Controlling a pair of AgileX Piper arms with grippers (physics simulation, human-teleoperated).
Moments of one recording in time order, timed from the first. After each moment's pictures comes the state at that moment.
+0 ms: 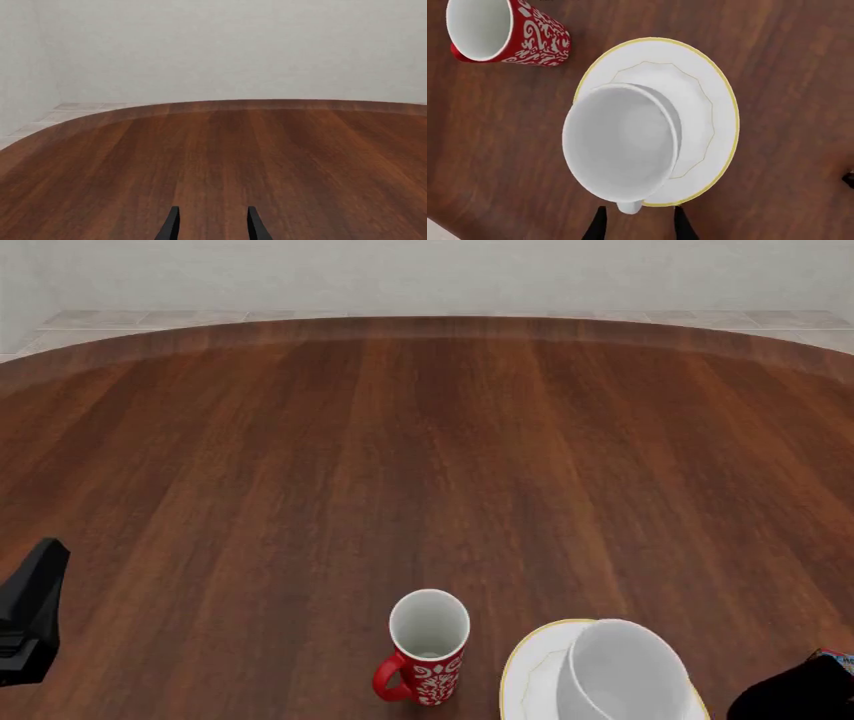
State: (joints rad) left arm 0.00 0.01 -0.04 0.02 0.00; right arm 0.88 0.52 -0.25 0.92 0.55
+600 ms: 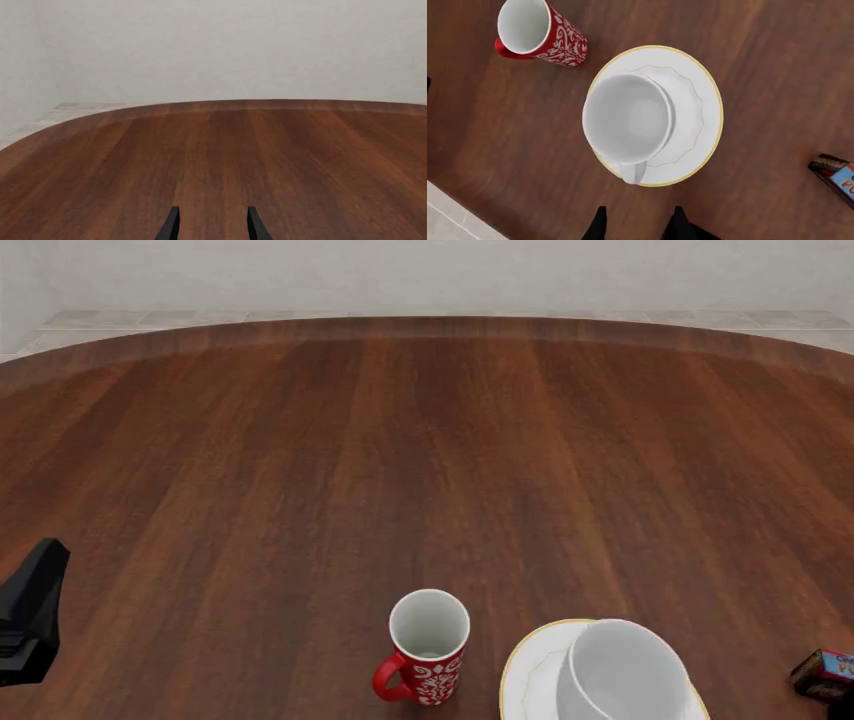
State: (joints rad) left arm 0.00 0.01 -0.04 0.02 0.00; right arm 0.84 0.33 -0.39 1.17 0.46
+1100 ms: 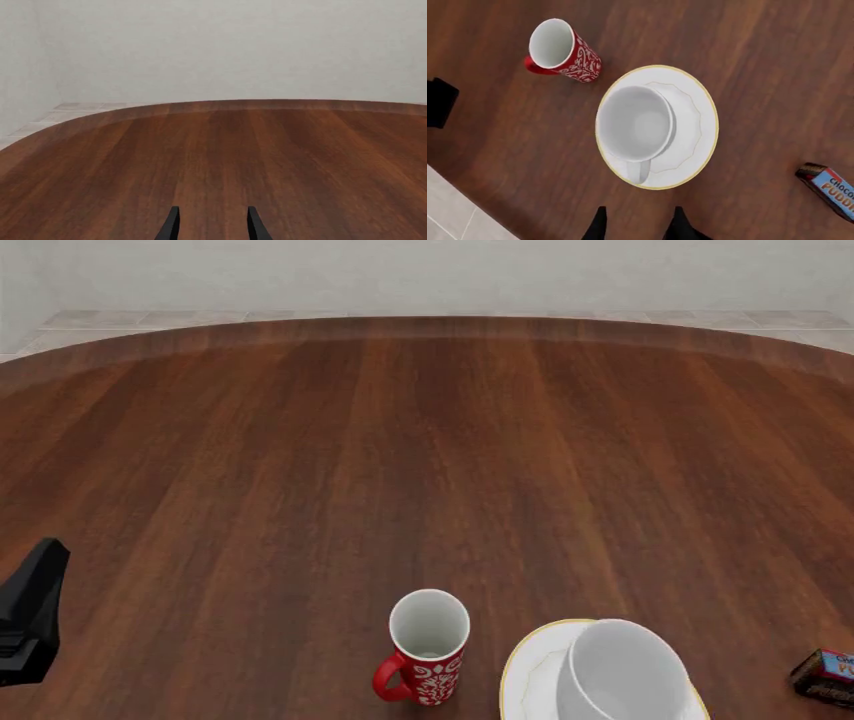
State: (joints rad) left arm 0.00 0.01 -0.04 0.02 0.00; right arm 0.80 0.27 -0.48 1.22 0.41
